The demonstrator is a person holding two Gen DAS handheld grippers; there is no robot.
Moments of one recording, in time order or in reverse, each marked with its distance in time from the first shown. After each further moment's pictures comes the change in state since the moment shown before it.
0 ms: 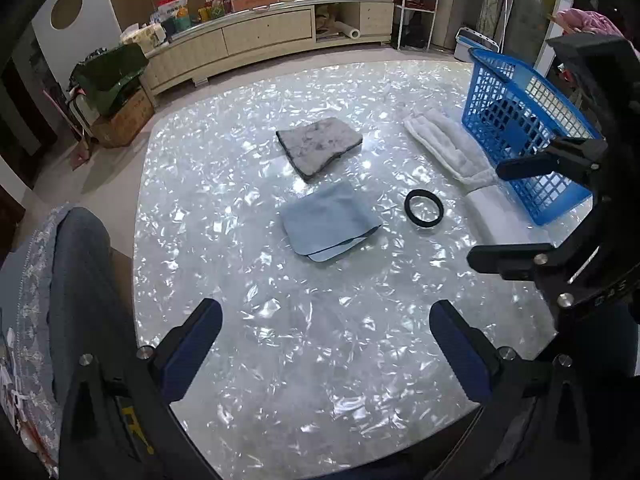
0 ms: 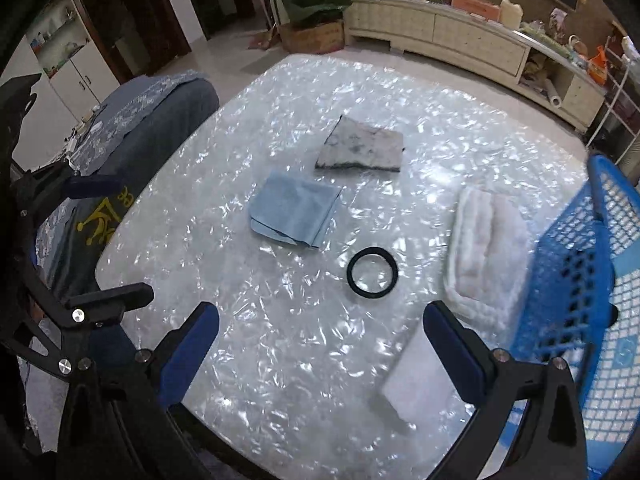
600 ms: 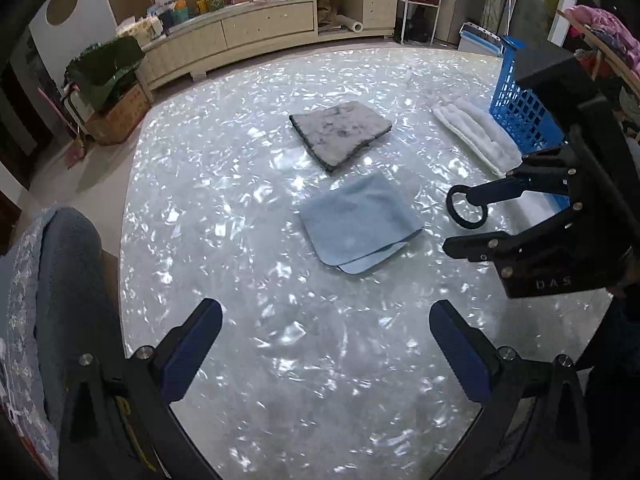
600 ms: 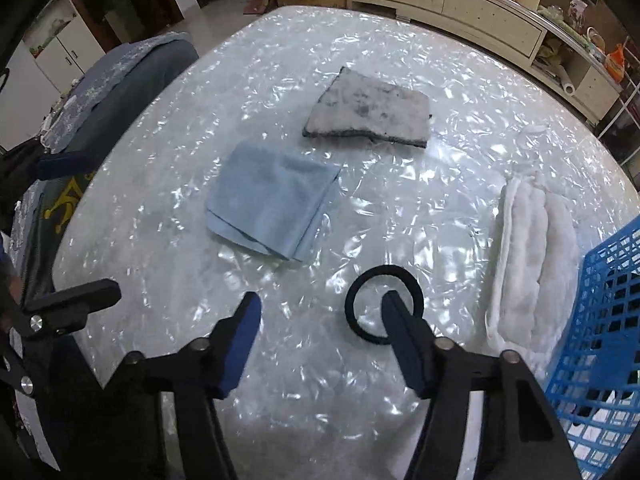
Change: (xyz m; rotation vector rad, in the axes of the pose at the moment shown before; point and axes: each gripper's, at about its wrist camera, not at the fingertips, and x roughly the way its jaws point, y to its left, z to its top) left arm 0.053 0.027 0.005 -0.004 0.018 -0.013; right arm 0.081 0.000 0.022 -0.027 0.117 -0.031
